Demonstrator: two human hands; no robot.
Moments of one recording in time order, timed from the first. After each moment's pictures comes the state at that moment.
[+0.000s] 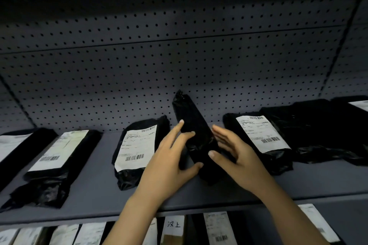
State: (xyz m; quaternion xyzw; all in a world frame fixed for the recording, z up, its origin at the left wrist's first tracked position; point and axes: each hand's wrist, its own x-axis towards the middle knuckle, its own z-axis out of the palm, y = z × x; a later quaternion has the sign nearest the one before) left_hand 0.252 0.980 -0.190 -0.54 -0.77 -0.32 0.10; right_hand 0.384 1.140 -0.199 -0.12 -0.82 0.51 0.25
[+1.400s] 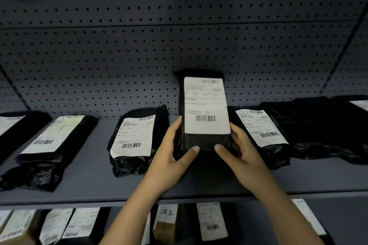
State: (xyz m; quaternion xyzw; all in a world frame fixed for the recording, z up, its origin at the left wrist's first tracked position) left_hand 0.268 0.986 -0.202 -0.41 -0.68 -0.59 -0.13; right_hand 0.395 1.134 -0.203 -0.18 -0.77 0.56 0.26
